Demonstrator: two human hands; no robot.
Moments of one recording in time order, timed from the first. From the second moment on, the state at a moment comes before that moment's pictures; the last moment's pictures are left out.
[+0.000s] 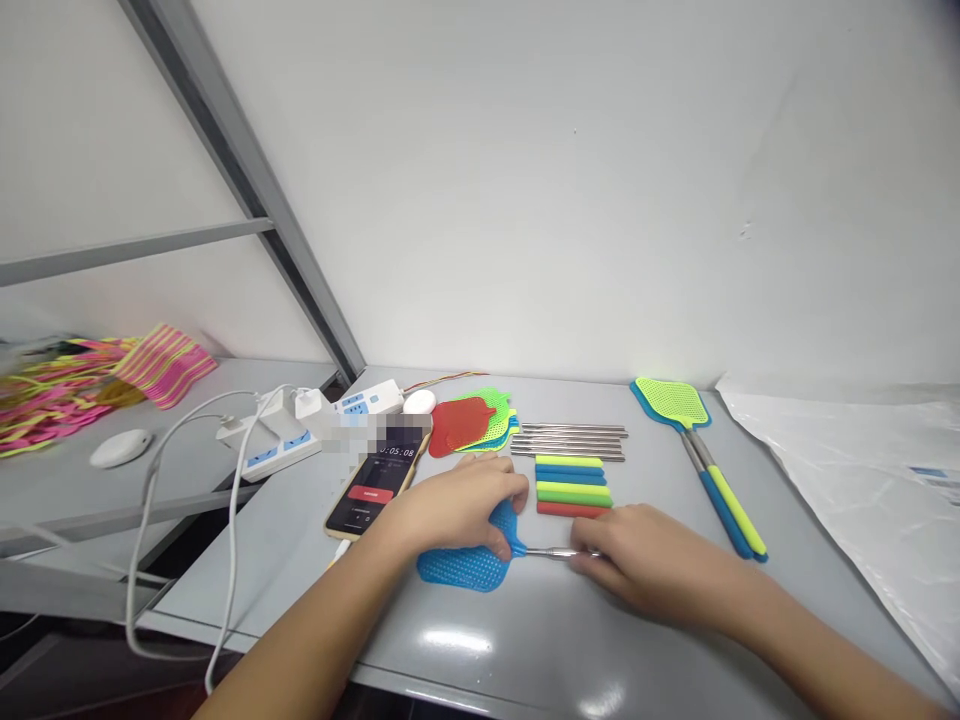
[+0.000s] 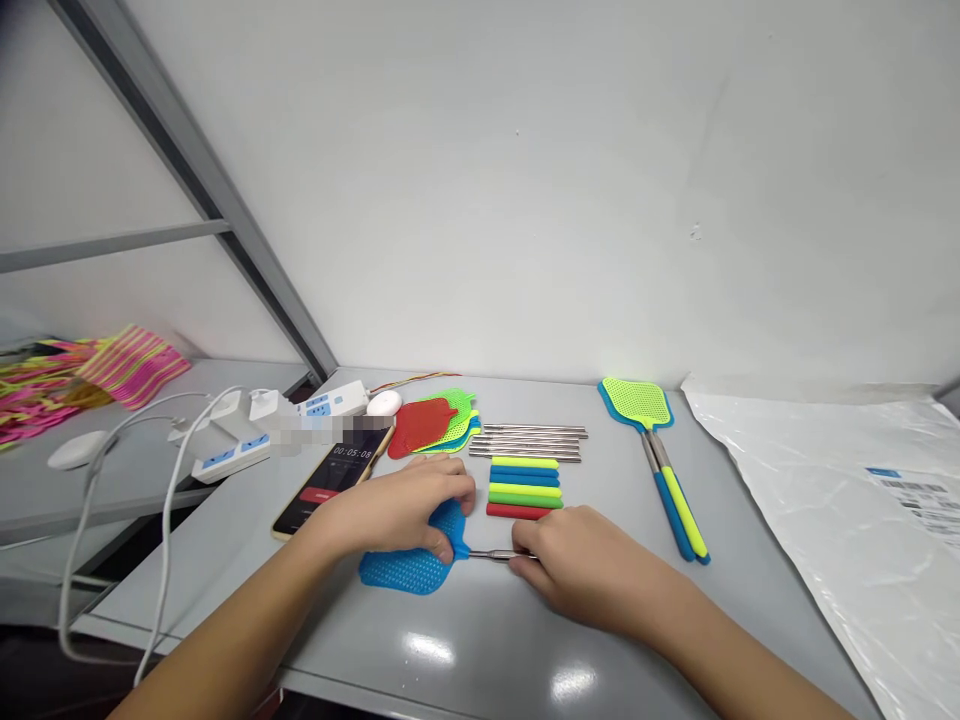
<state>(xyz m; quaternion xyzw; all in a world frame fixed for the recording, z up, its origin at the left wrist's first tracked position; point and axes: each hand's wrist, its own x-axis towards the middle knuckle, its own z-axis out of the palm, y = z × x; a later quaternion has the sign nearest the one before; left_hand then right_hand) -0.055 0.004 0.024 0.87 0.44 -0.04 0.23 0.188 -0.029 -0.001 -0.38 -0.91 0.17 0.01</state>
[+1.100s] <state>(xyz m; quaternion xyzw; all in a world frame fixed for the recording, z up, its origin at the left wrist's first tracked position) -0.053 0.009 0.040 0.86 0.41 0.09 0.29 0.205 -0.009 0.005 -0.34 -0.92 0.10 0.14</state>
